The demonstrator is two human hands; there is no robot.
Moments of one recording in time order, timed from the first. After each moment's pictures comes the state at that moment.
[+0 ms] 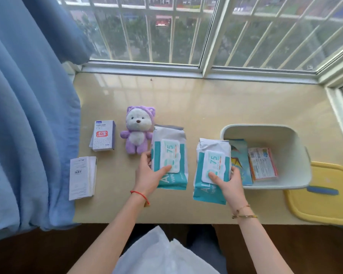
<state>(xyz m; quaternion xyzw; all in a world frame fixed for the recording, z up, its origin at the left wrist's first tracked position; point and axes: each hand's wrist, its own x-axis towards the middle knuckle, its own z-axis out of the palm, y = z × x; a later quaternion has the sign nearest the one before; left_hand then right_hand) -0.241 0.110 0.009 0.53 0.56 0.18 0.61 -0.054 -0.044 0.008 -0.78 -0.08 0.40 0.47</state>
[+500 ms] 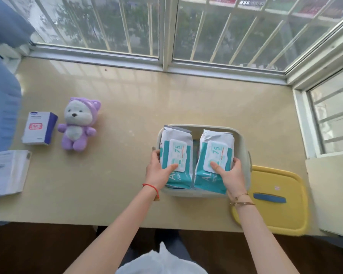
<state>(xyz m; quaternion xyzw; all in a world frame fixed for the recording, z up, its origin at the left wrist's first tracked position) 0.005 -0.011 -0.028 0.54 0.57 0.13 0.60 0.190 -0.131 -0.019 -0.80 -0.08 0.37 0.46</state>
